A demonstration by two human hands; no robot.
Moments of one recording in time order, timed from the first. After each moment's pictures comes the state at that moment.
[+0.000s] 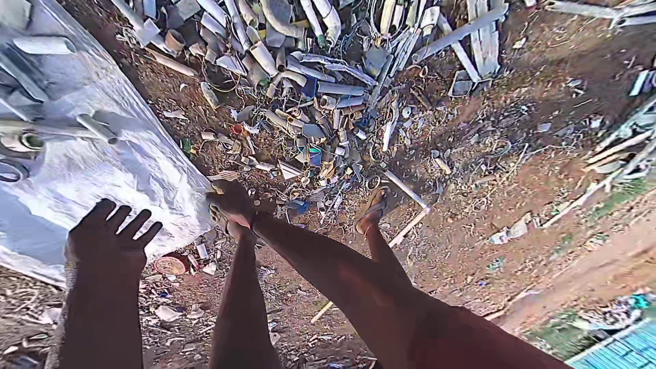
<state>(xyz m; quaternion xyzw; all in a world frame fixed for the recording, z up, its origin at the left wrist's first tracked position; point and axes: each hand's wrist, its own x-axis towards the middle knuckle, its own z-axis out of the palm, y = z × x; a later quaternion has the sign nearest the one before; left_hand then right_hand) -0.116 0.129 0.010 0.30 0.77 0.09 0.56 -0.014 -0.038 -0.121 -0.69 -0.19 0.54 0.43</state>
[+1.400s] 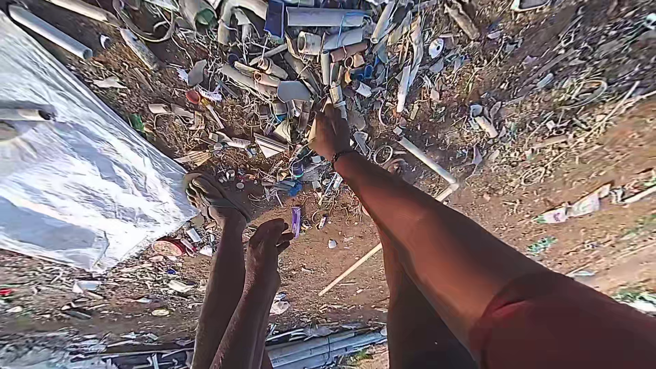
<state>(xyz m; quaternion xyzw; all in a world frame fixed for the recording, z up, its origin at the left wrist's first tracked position) 0.022 -0.152 0.017 0.29 0.72 -0.20 0.60 0.216 -0.231 -0.206 -0.87 -0.27 0.41 -0.06</state>
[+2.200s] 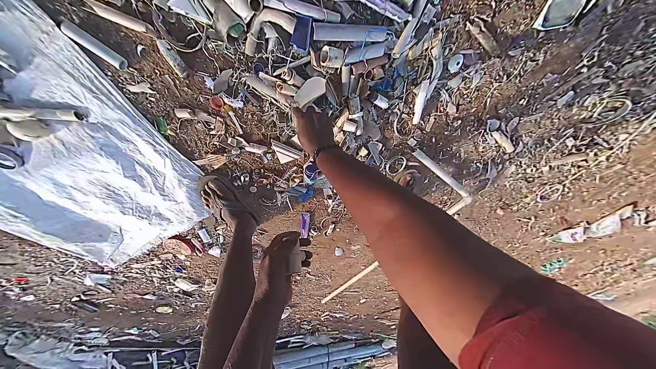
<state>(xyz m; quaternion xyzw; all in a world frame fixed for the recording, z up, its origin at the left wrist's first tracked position) 0.015 -0.140 0.030 0.17 0.71 -0.17 0.66 0.197 -0.145 -0.215 -0.85 -0.30 0.43 -0.03</state>
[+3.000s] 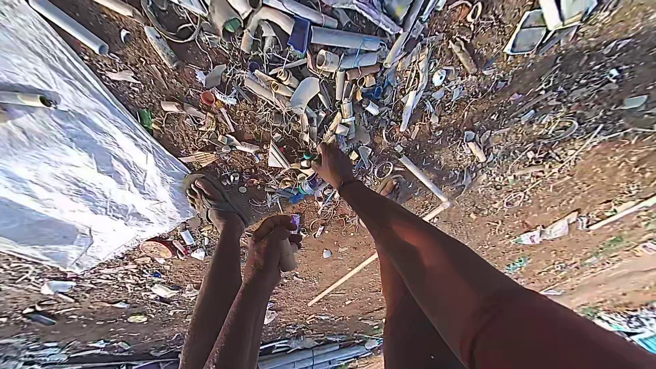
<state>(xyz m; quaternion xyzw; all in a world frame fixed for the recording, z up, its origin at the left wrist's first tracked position) 0.013 -0.129 -0.003 0.23 0.67 -0.16 0.69 0.180 -0.249 -0.207 -0.83 -0.25 0.49 -0.04</state>
